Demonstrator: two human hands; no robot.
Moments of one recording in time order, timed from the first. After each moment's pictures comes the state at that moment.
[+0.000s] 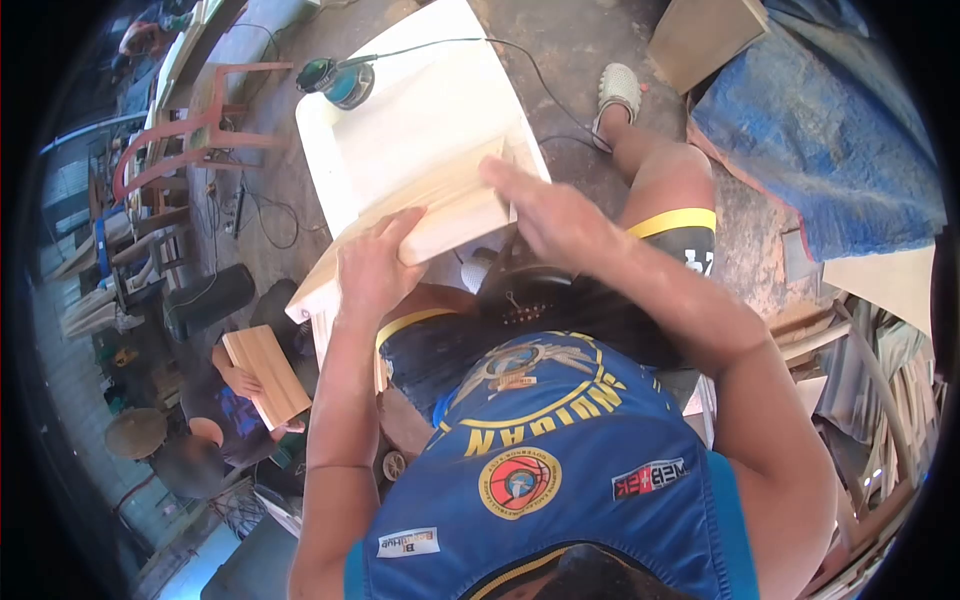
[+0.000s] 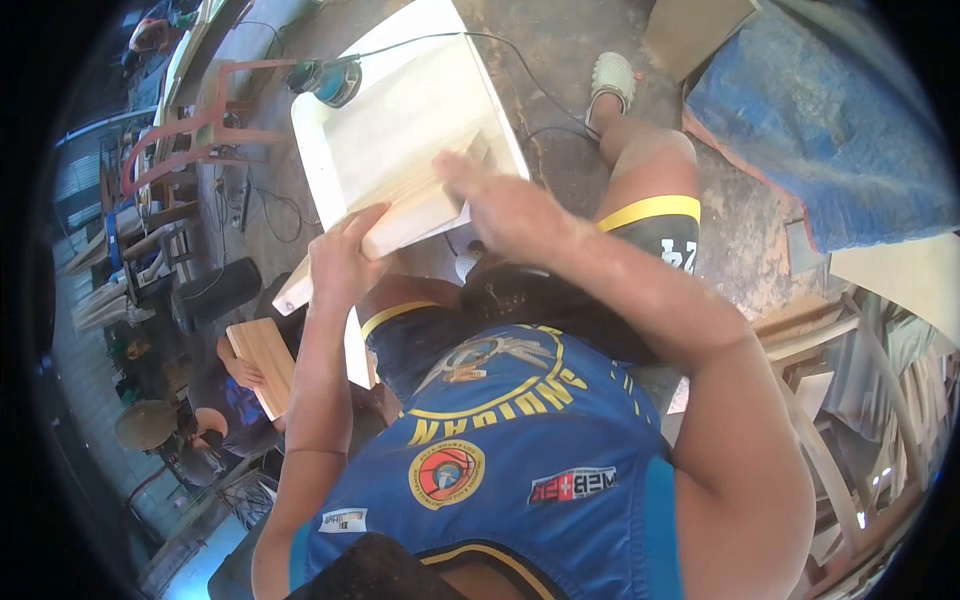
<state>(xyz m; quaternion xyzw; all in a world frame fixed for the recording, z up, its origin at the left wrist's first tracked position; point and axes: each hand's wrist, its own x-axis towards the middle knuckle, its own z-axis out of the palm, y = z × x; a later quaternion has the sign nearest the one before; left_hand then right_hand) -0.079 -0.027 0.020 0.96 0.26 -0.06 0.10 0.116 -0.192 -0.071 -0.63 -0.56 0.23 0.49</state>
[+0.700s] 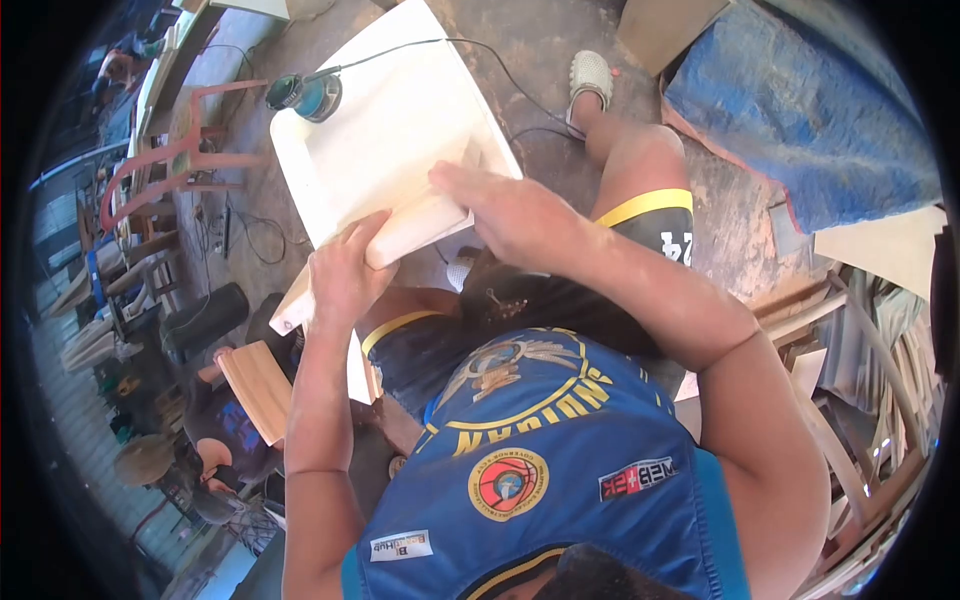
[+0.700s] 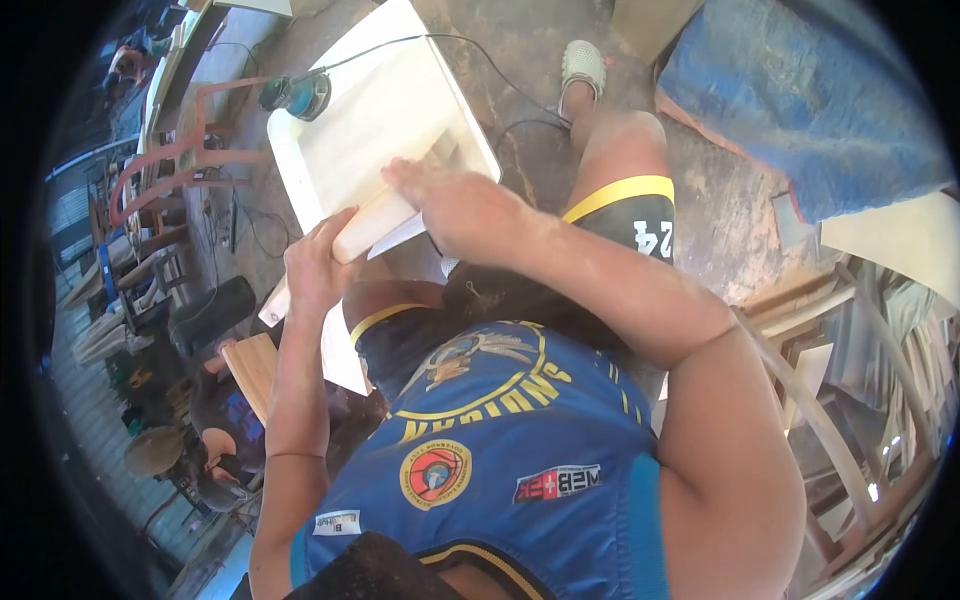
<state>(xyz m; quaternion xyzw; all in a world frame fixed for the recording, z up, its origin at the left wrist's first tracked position) -0.079 -0.012 0.017 0.97 0.22 -0.04 0.11 0.112 -0.189 -0.045 -0.64 -0.55 0.20 0.49</state>
